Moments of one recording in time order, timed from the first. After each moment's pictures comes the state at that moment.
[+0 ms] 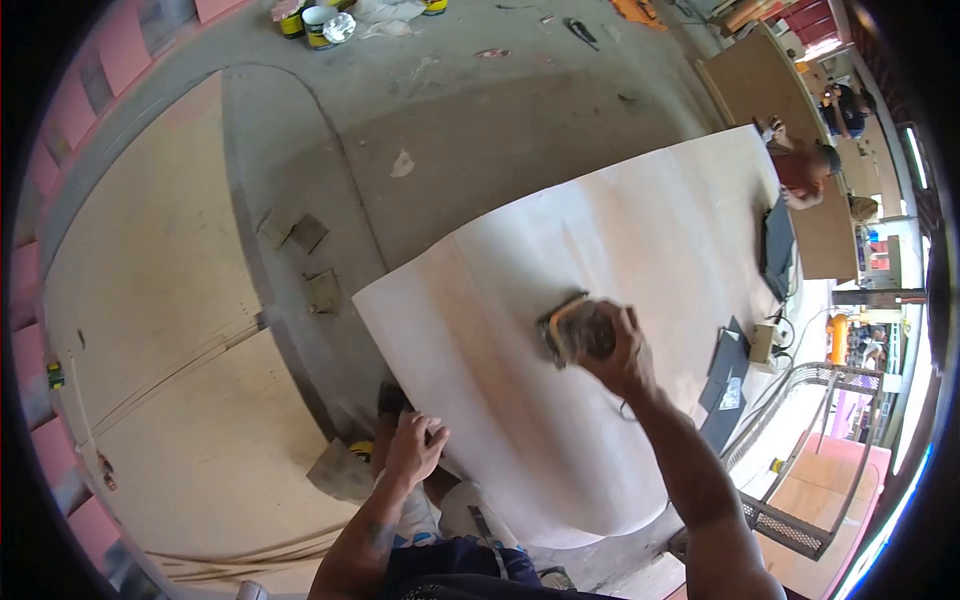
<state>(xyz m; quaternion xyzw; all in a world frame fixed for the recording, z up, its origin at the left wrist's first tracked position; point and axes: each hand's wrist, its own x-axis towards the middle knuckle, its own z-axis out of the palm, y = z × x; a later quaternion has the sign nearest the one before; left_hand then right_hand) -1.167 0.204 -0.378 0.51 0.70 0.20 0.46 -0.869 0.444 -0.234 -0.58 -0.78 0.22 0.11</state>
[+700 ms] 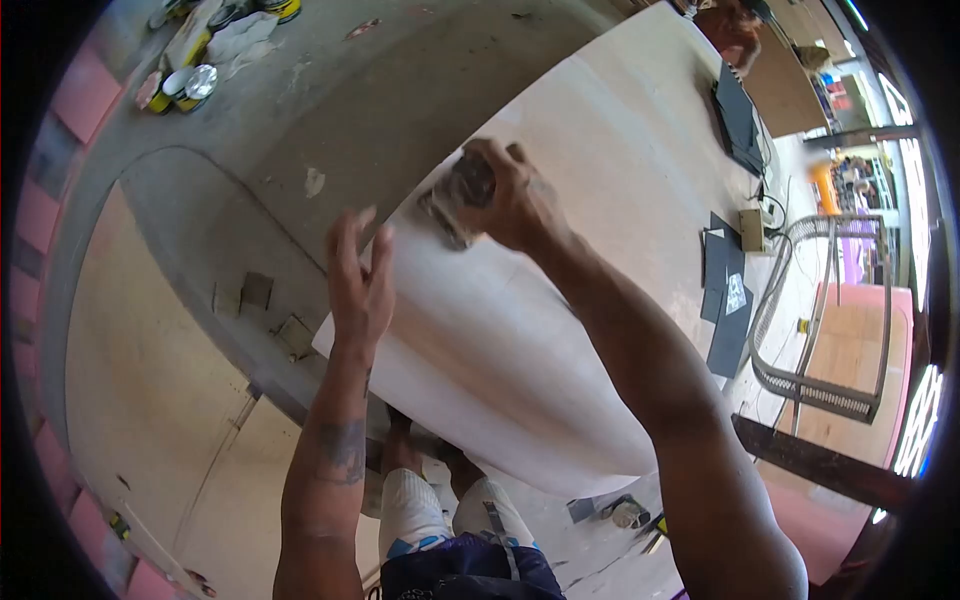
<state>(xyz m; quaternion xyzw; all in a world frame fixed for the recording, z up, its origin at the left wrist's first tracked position) -1.160 0.534 -0.303 0.53 0.61 0.42 0.41 -0.934 0.597 -0.247 -0.67 -0.69 0.21 0.17</state>
